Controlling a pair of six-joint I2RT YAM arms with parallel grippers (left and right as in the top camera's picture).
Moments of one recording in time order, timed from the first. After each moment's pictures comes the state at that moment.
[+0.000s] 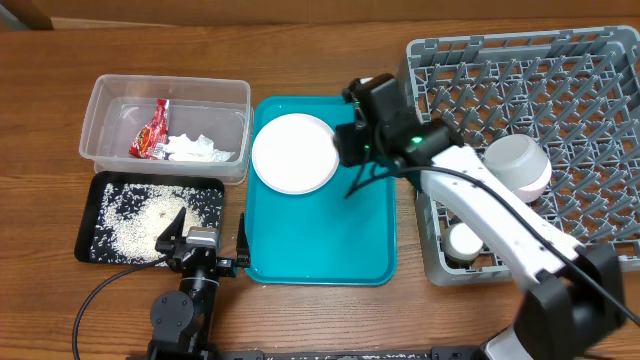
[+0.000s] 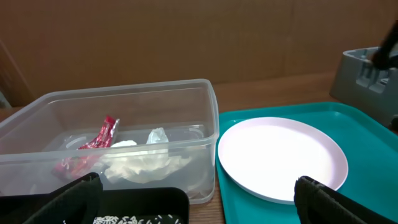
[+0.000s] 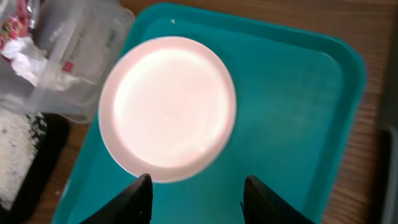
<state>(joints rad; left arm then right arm) -0.14 0.01 0.01 -0.07 -0.06 0.06 0.55 1.73 1.40 -0.61 -0.08 0.33</state>
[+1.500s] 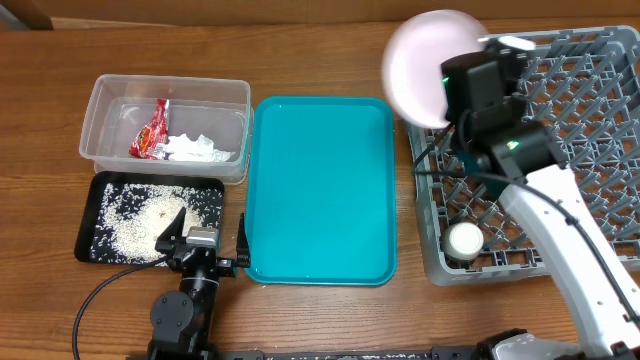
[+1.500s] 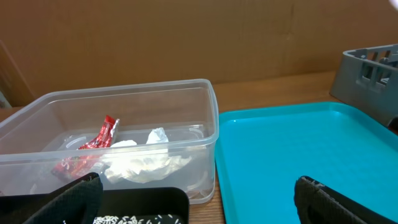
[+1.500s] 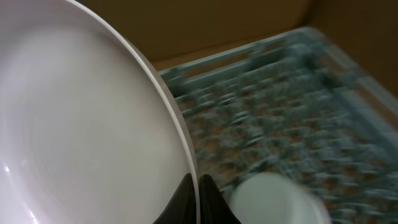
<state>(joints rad) -0.14 0.01 0.01 -0.07 -0.06 0.06 0.33 1.46 1.41 -0.74 0.72 0.46</state>
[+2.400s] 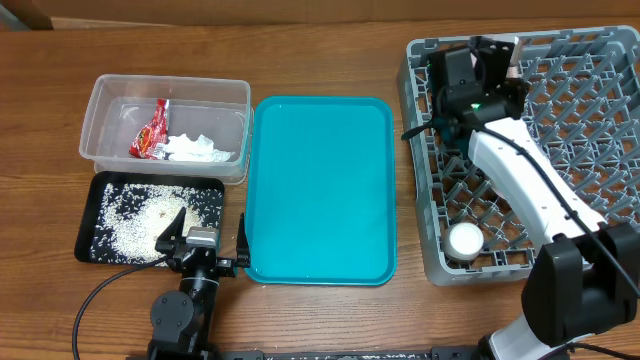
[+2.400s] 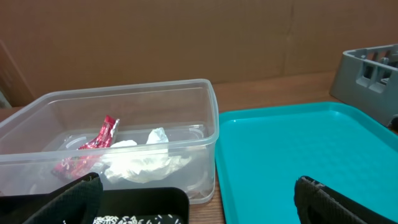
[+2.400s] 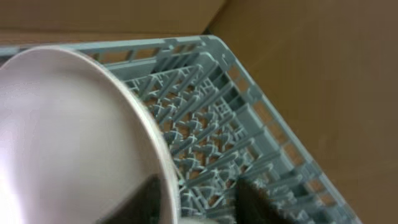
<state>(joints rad) -0.14 0.01 0.01 -0.07 -0.06 0.06 0.27 1.76 1.41 -0.61 1.04 0.27</state>
